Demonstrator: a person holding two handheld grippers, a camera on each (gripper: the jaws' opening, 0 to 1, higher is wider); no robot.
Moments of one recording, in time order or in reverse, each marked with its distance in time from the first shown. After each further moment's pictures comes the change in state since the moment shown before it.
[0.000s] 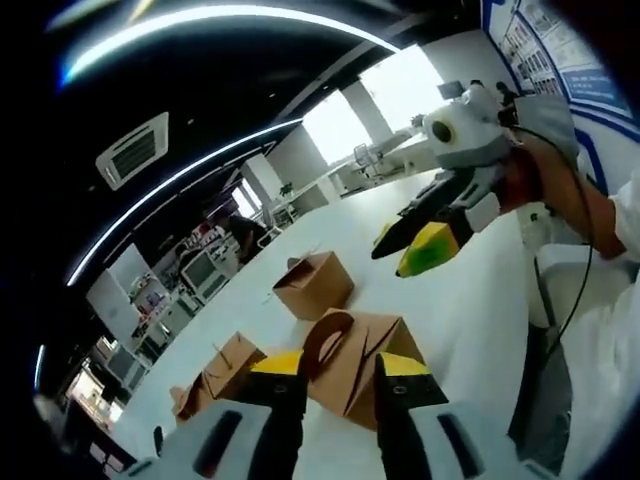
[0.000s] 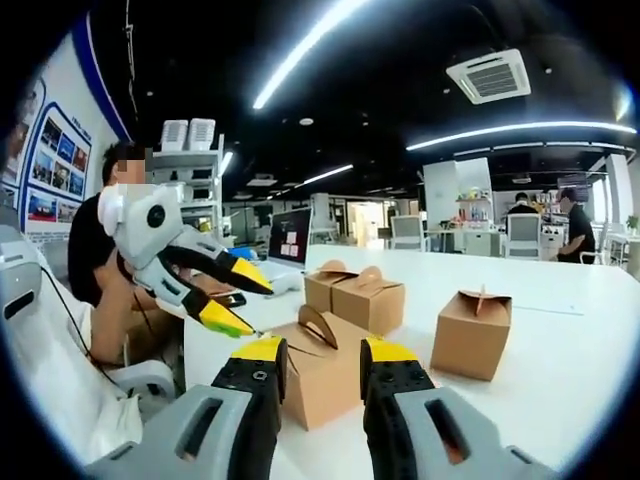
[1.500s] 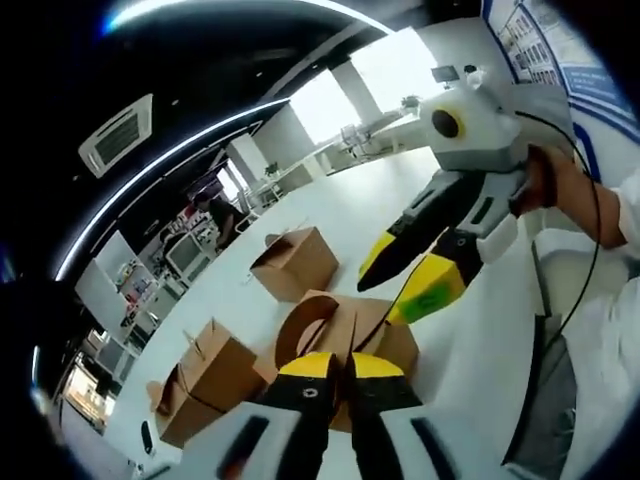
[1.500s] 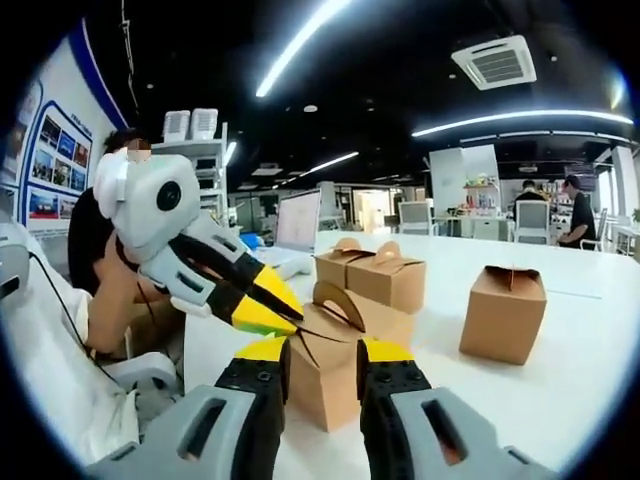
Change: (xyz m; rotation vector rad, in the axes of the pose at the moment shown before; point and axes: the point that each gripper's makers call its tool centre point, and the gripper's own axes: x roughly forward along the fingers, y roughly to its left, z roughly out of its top) left arm 0.027 -0.012 -0.017 -0.001 0.086 -0.064; right arm 0.031 0.018 -0.029 0.017 0.049 0.031
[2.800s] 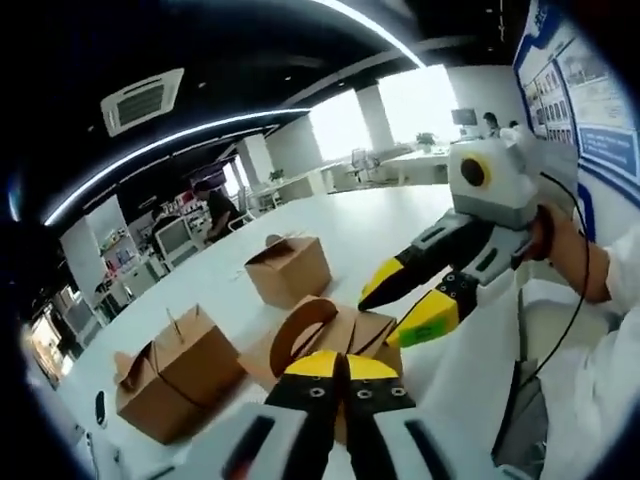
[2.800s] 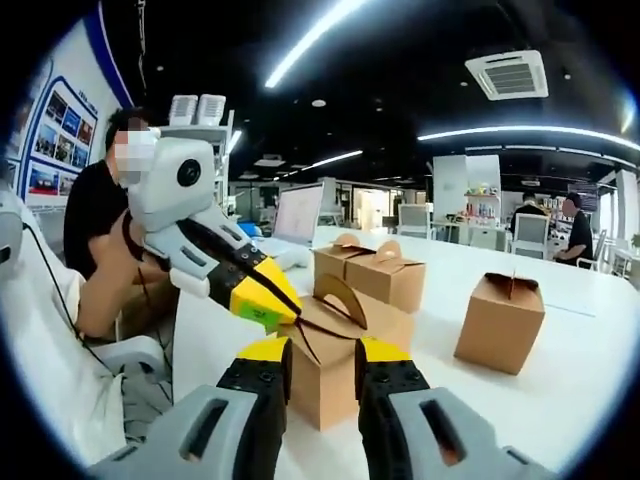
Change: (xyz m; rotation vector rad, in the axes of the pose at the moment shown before) left arm 0.001 0.002 0.002 -0.216 -0.110 -0.091; right arm 0.003 0.001 -0.005 -0.080 0.020 -0.017
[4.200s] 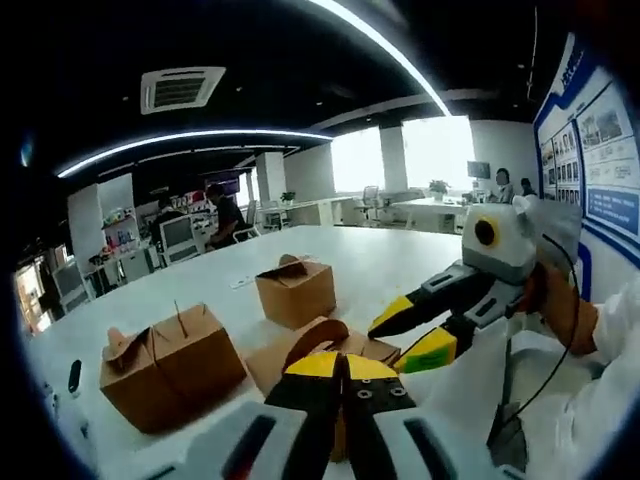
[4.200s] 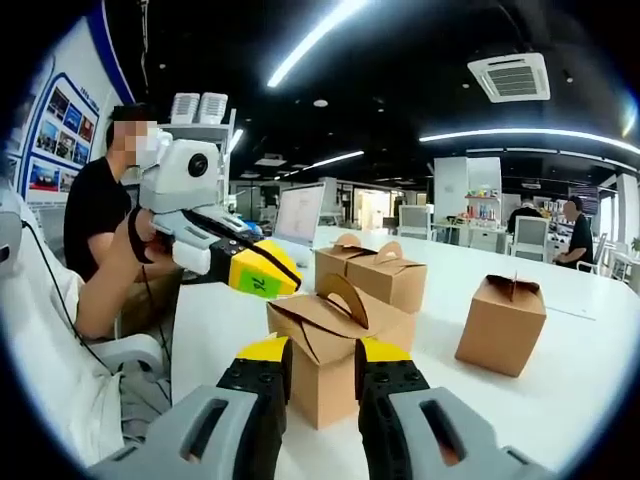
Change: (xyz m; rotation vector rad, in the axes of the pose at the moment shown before) left arm -0.012 0.013 0.013 -0.147 -0.137 -0.011; right arm 0.003 0.001 0.000 -0.014 0.000 0.002
